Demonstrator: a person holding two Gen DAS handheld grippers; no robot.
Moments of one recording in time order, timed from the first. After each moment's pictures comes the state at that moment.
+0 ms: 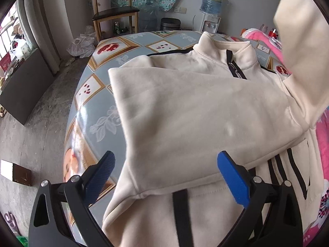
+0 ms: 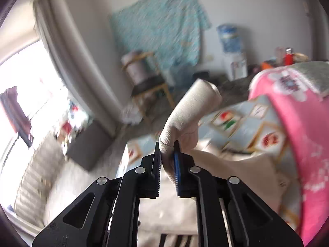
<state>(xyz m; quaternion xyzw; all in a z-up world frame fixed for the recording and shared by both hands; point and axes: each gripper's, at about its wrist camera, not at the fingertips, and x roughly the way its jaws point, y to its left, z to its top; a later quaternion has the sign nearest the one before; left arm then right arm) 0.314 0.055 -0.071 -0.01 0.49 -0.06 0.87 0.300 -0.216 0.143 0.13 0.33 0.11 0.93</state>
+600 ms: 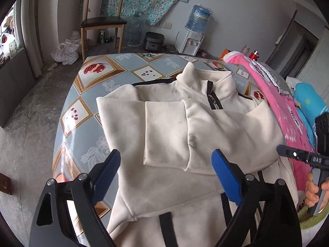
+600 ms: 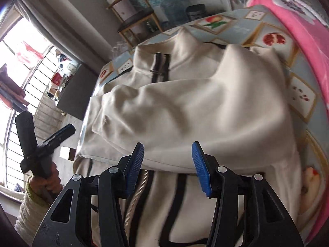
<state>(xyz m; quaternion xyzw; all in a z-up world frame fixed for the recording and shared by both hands) 0.350 0.060 -0.048 -0.08 0.46 -0.13 0.87 0.252 -0.291 -0.008 0.14 0.50 0.11 0.85</state>
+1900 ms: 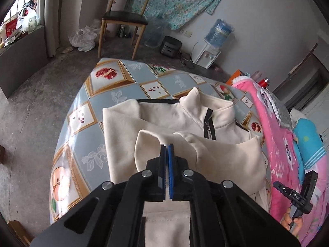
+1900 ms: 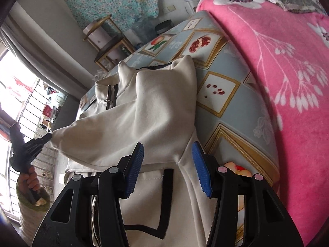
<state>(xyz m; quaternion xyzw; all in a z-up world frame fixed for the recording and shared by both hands) 0.348 0.071 0.014 -0.17 0.45 -0.07 0.87 0.222 -0.406 -0.006 0.21 0.45 0.04 0.87</state>
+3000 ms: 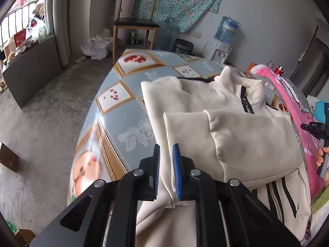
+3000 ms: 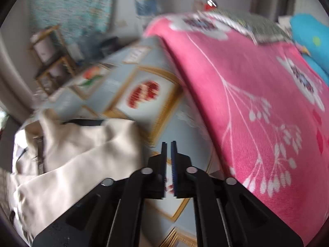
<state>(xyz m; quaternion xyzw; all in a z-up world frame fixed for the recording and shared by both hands) 0.308 0.101 -0.054 -0.10 0.43 -0.03 0.90 0.329 -0.428 -0.007 0.10 0.42 -0.15 0.89</state>
